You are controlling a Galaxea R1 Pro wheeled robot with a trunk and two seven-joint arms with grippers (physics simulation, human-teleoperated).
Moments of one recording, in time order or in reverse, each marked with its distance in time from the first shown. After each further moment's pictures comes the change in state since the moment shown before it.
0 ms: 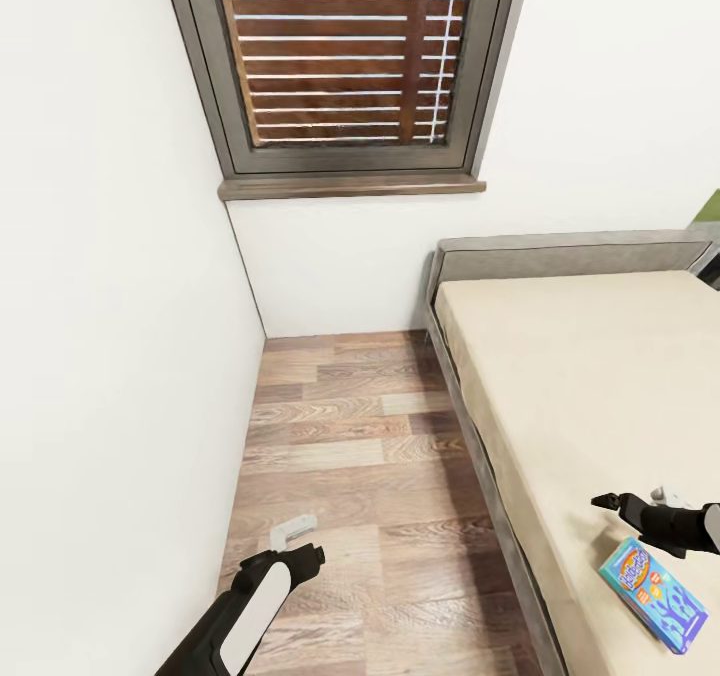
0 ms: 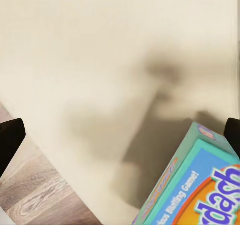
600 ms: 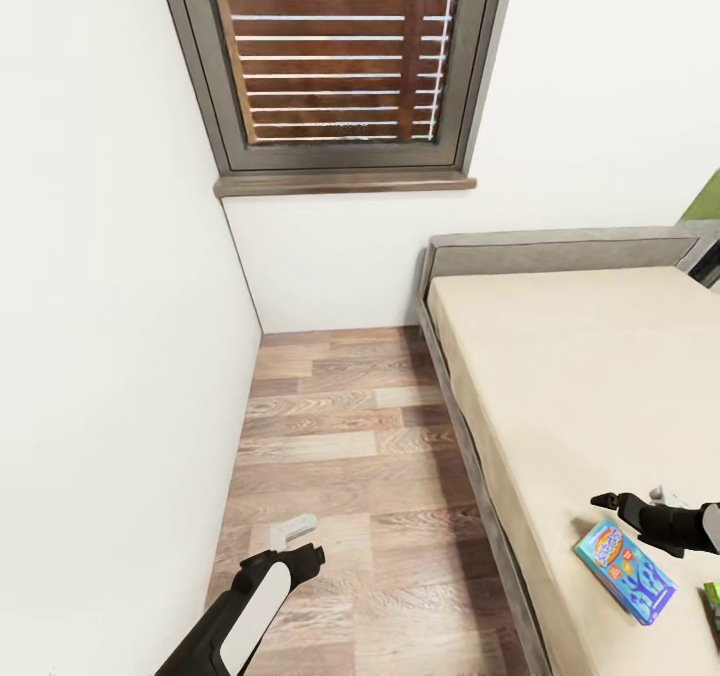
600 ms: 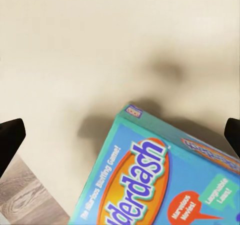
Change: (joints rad) left arm 0.000 0.000 0.000 0.000 0.002 0.000 0.000; right arm 0.000 0.003 0.000 0.000 0.000 -0.003 0.000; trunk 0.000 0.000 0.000
